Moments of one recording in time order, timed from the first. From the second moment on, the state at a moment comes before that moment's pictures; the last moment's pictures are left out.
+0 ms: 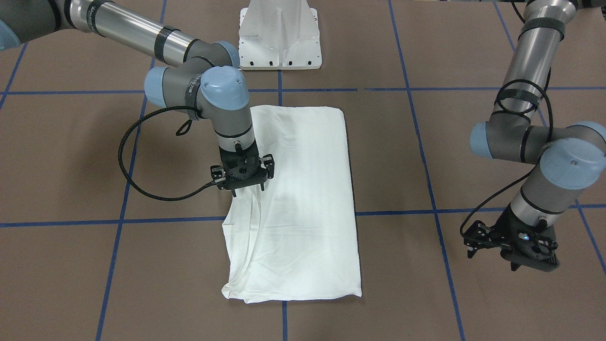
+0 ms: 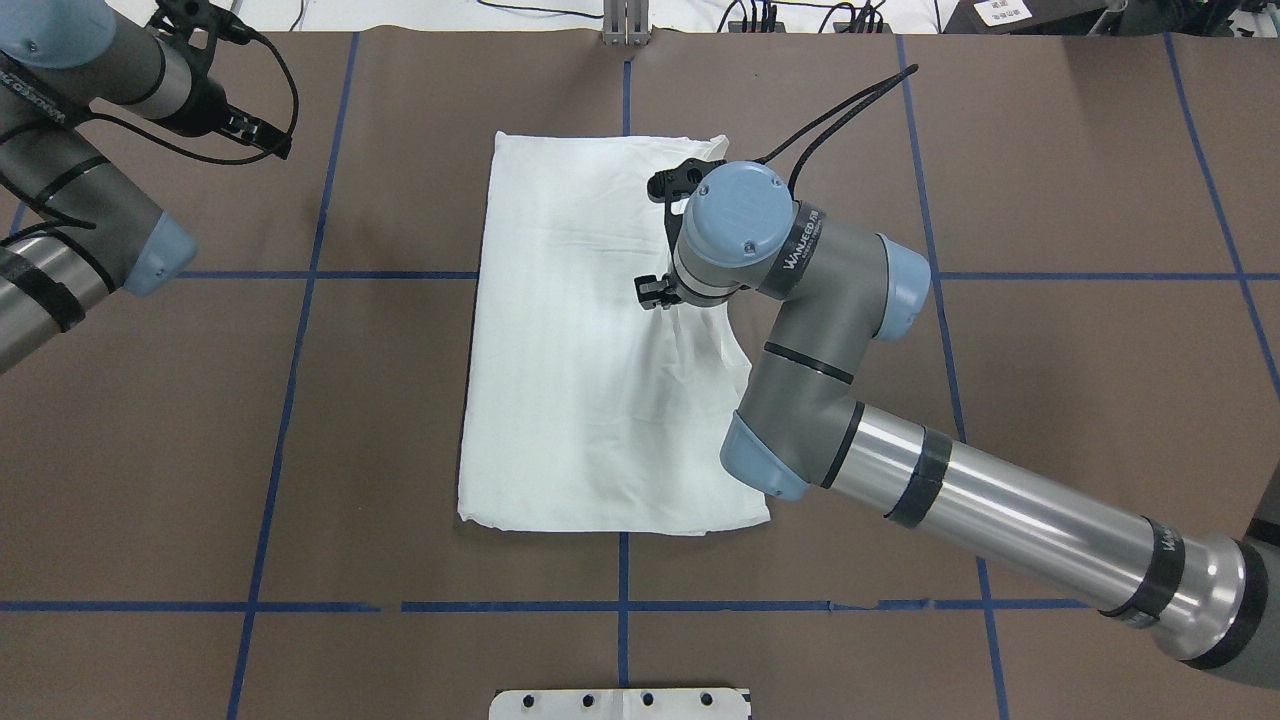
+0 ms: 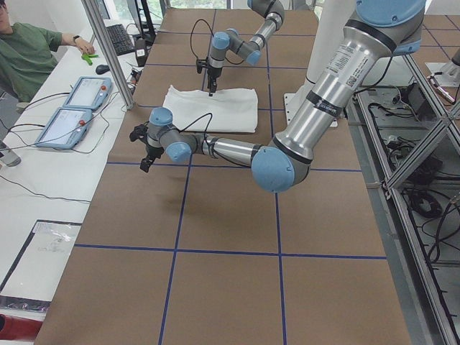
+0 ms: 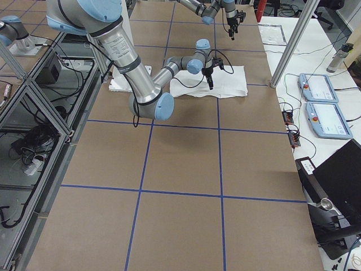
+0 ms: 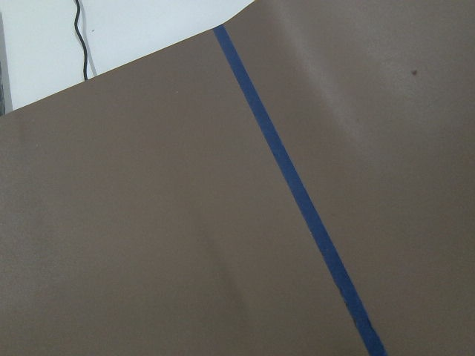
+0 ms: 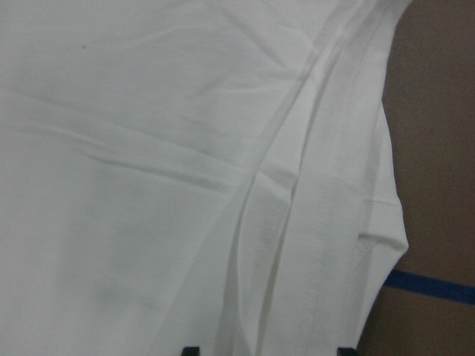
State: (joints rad) left arm -1.05 -2.14 -1.12 -2.26 -1.98 -0.46; right arm 0.59 -0.79 1.38 -1.33 1.75 0.97
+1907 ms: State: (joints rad) left arm -1.04 -2.13 -1.12 -2.26 -1.98 -0.46; right arm 0.62 -0.76 1.32 -1.31 1.81 0.97
